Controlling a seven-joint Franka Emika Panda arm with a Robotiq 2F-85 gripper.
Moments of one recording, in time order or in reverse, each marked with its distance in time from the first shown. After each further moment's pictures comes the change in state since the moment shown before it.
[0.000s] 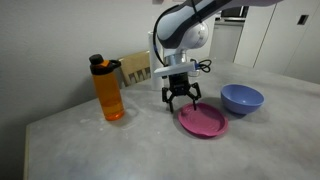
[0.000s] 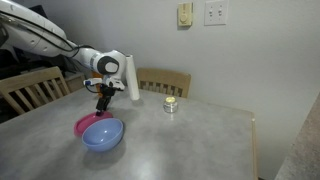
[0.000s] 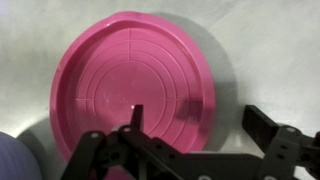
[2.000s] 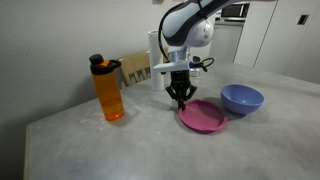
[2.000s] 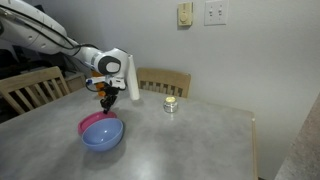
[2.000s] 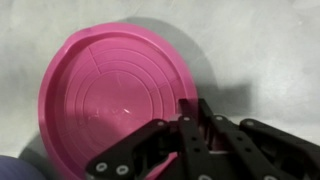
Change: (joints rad) arm -0.029 -0.045 0.005 -0.074 0.011 0.127 0.199
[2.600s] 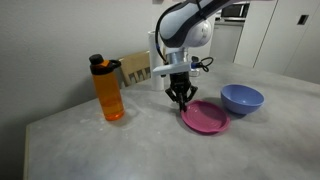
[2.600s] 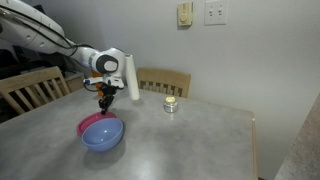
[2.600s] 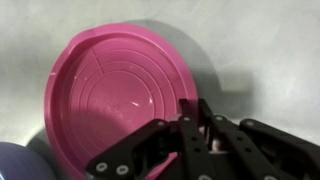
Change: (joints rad) arm 0.023 -0.003 0.005 0.002 -0.057 -0.041 -0.048
